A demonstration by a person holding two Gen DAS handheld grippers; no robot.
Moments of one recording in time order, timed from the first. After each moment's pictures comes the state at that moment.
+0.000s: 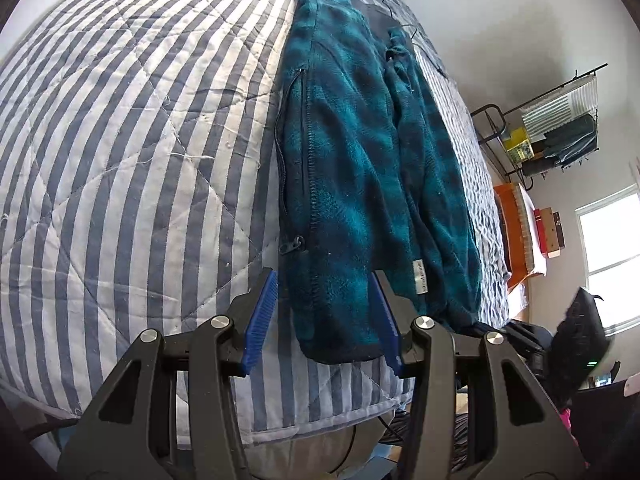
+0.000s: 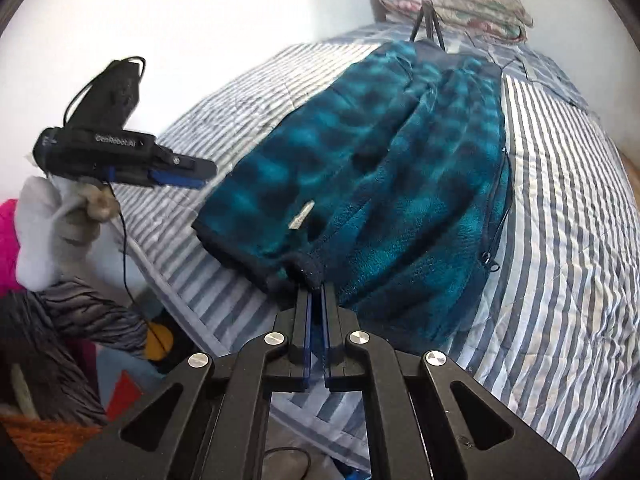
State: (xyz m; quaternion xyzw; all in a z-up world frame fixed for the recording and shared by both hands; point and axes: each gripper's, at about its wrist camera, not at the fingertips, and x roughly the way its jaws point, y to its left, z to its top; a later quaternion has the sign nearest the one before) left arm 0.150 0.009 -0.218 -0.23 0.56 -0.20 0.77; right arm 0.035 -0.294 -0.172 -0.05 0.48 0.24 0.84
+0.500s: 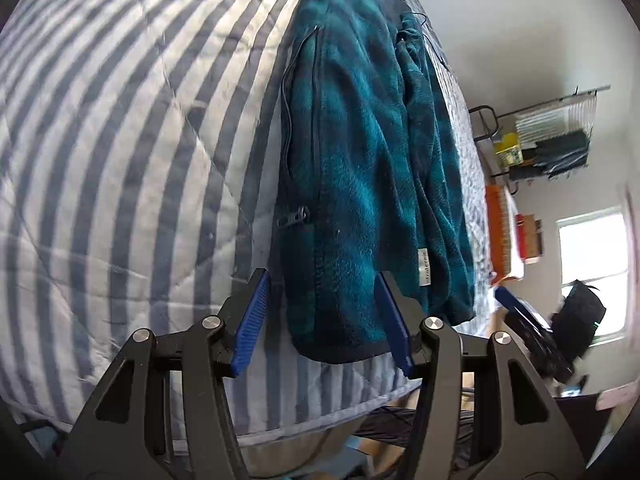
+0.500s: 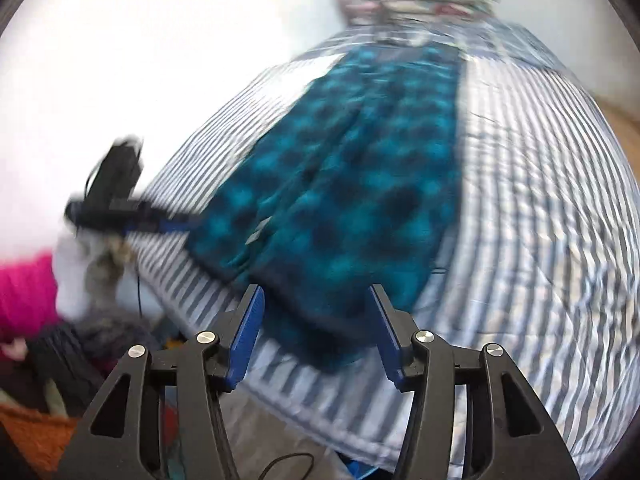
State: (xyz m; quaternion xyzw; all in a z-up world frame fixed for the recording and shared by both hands) left arm 0.149 0.005 -0.251 -0.29 0.59 -0.22 0.72; right arm 0.044 -0.391 -0.150 0.06 0.47 0.23 0.85
